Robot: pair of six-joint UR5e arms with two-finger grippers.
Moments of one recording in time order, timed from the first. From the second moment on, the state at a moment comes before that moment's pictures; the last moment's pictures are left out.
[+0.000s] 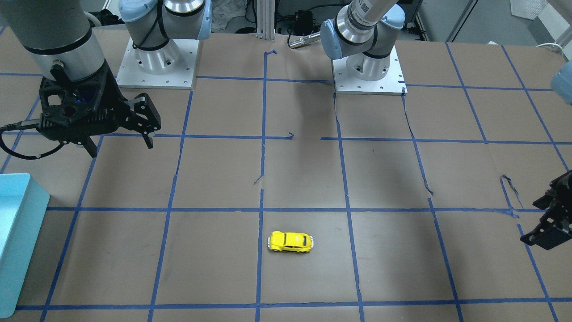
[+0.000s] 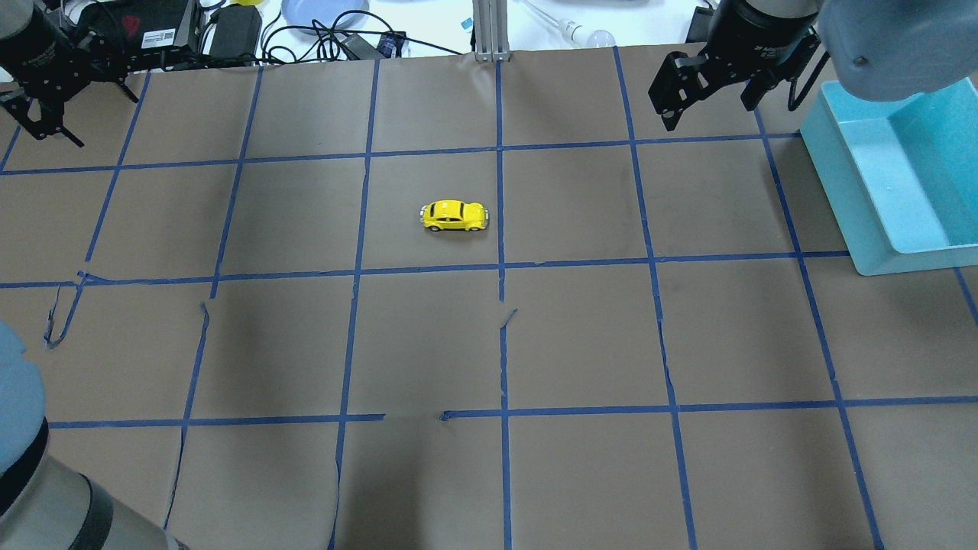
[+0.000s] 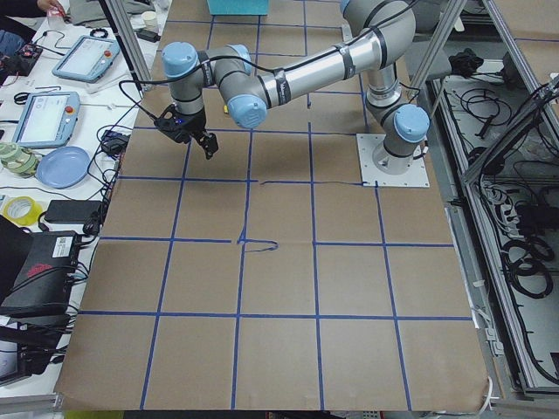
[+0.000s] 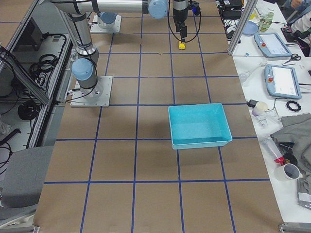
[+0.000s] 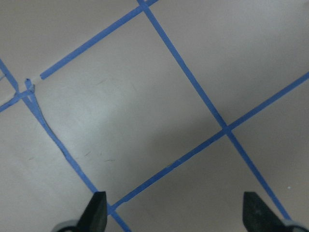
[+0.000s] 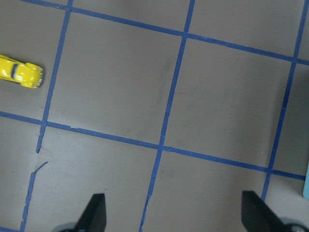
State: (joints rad) left arm -1.18 -1.98 -1.25 -1.42 1.62 -0.46; right arm 1.57 -1.47 1.49 -1.72 -1.57 -0.22
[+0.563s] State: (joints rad) left arm -1.31 -1.89 -1.27 -1.48 1.65 -0.10; right arm 1.57 -1.47 1.49 -1.73 -1.56 -0.24
